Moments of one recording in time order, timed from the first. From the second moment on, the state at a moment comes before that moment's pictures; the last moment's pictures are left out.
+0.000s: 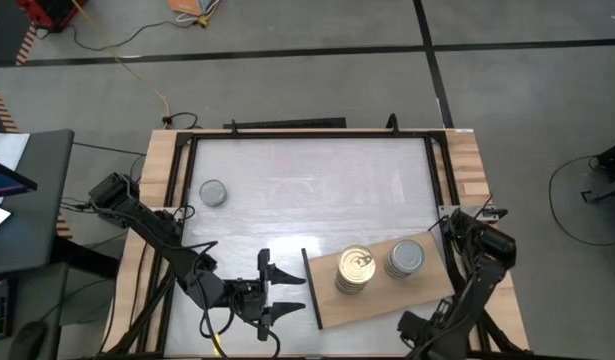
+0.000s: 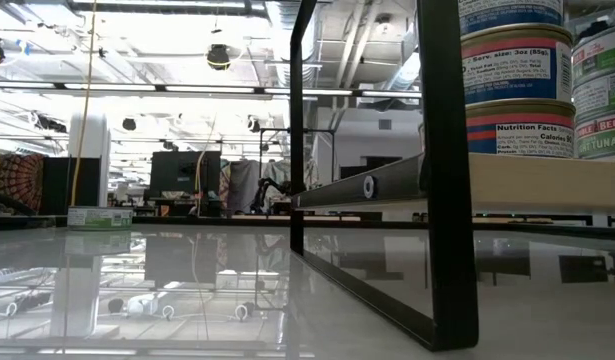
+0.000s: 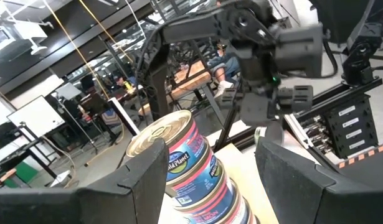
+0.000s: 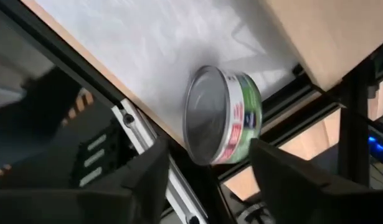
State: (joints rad) left arm -0.71 1.57 1.13 0.53 -0.72 0.51; right arm 1.01 2.04 1.80 -1.57 -0.29 1.55
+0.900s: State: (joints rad) left arm -0.71 1.57 1.13 0.50 -0.72 0.48; right arm 1.03 1.85 1.64 -1.56 -0.14 1.71
